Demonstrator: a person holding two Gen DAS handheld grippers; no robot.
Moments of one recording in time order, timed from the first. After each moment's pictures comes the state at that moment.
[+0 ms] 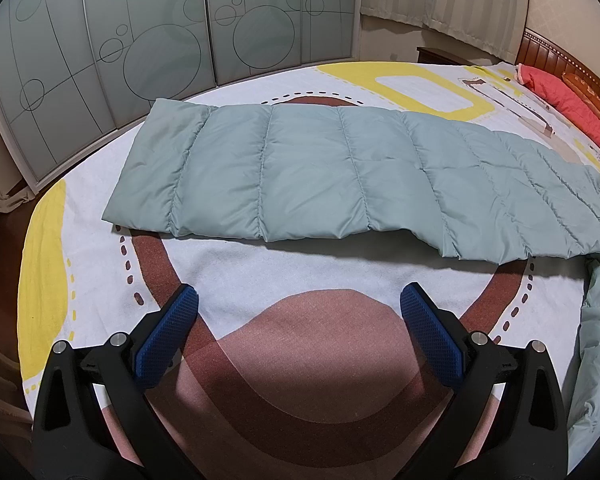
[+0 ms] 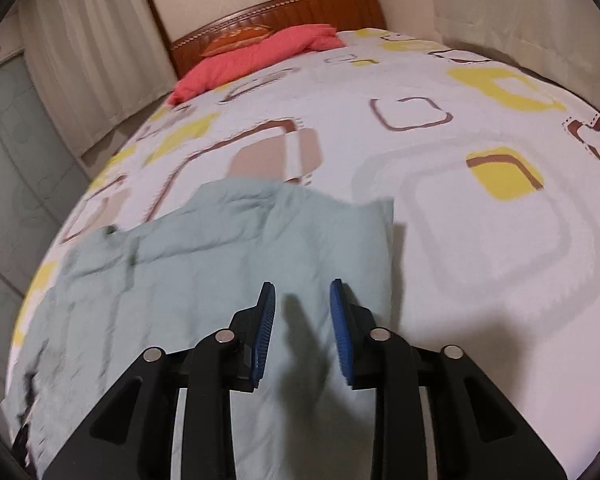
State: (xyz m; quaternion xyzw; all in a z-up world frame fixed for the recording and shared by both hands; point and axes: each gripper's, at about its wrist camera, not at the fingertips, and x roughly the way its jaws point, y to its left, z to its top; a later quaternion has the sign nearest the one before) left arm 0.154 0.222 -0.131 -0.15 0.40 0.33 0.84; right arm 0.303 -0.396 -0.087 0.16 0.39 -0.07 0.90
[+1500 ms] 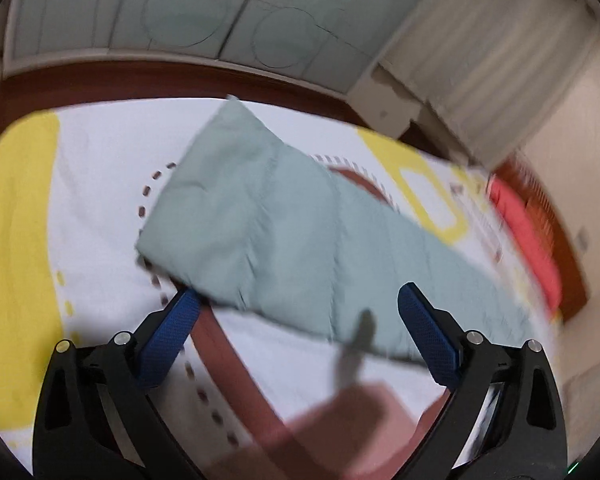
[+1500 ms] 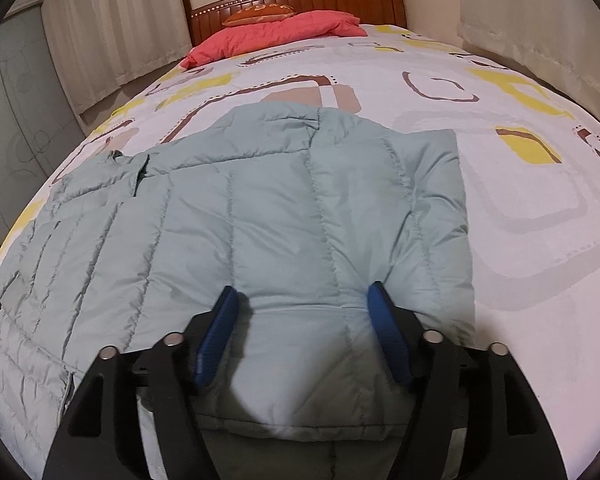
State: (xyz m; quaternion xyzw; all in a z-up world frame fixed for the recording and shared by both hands) left arm 0.112 0.318 -0.126 -0.39 0.26 0.26 0.84; right arm 0.279 -0.324 -0.122 0.10 0.41 -0.06 0.90
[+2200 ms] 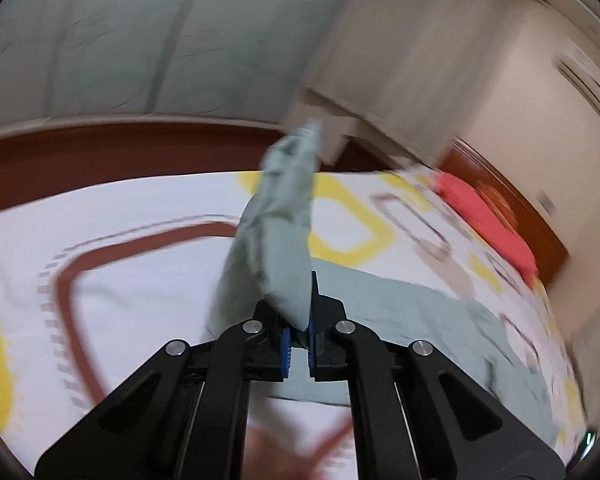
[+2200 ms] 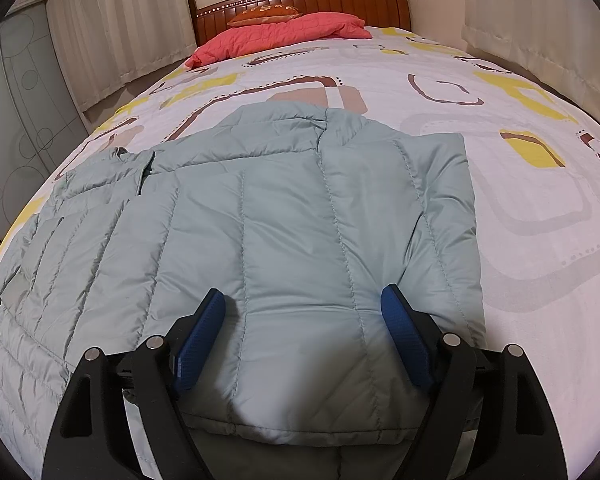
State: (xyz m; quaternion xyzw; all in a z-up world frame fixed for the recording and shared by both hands) left arm 0.171 0.233 -0.050 -0.27 0.22 0.17 0.92; right arm 0.280 -0.321 -0.122 0.09 0.41 -0.06 0.91
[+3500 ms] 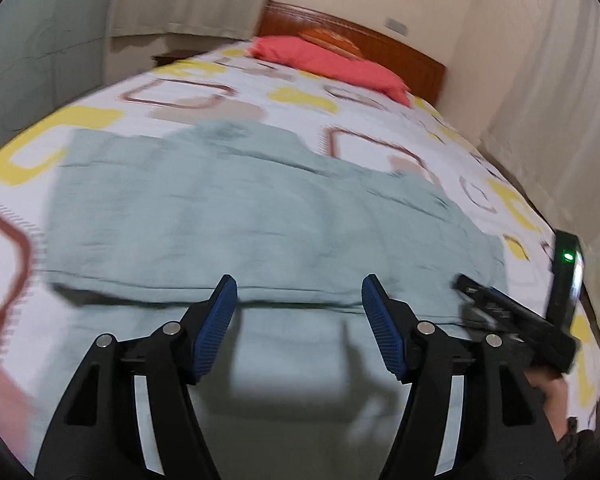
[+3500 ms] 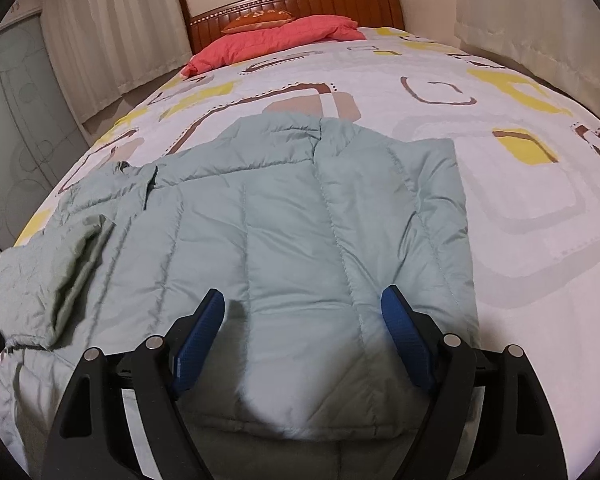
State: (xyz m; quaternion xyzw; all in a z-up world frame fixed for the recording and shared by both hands) left arm 0.234 -0.024 -0.067 -0.11 0.36 -0.07 0.92; right arm 0.277 -0.318 -0.109 0.12 0.40 -0.07 0.90
